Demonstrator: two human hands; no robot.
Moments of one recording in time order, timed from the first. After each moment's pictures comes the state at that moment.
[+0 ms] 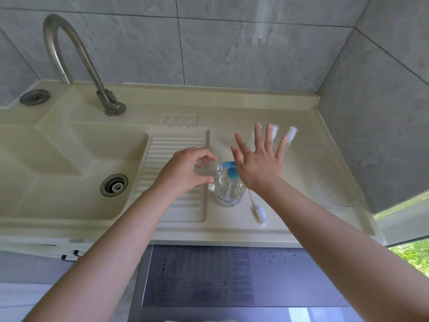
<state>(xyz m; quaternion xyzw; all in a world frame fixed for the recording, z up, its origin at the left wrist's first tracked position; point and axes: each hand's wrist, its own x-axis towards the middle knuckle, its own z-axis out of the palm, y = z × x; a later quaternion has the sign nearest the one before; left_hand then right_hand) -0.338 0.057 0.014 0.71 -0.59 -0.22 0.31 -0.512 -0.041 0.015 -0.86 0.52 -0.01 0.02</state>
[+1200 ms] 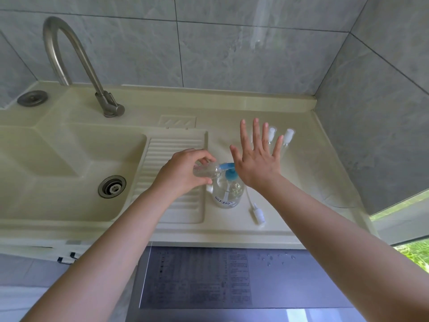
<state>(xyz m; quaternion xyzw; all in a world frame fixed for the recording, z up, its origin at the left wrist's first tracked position) -0.335 0.056 0.011 0.71 -0.59 -0.22 0.31 -0.510 -0.051 0.014 -0.86 0.51 -0.03 0.03</state>
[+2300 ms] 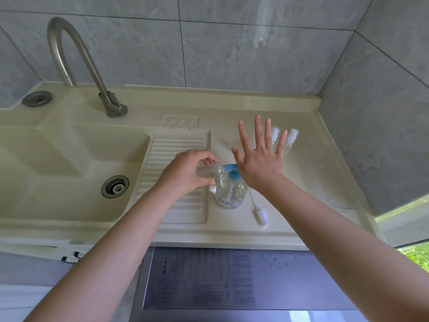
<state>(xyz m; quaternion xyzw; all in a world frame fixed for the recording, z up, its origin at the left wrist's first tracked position) -0.337 0.057 0.018 0.71 -0.58 -0.24 0.31 -0.509 -0.051 0.016 -0.86 0.50 -0.05 -0.03</state>
